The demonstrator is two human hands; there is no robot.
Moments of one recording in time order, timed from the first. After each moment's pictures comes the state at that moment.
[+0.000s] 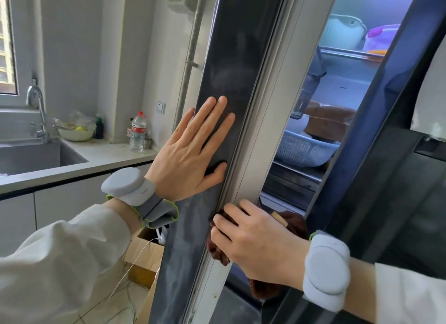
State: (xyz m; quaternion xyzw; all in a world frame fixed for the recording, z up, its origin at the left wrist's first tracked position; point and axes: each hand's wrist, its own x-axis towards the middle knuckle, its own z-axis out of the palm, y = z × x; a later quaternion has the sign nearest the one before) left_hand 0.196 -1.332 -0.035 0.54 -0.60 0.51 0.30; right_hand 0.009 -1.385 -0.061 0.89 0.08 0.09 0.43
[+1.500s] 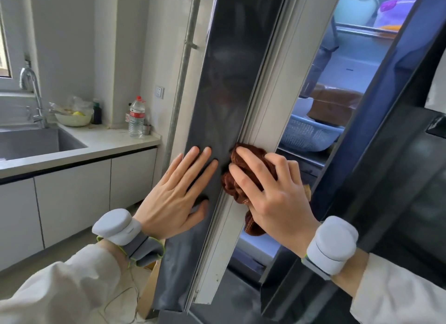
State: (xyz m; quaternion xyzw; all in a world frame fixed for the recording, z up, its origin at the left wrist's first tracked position) left_hand 0.195 -1.328 -0.133 0.55 -0.64 0.44 0.31; right_hand 0.007 -1.414 -0.064 0.83 -0.04 0.39 0.40
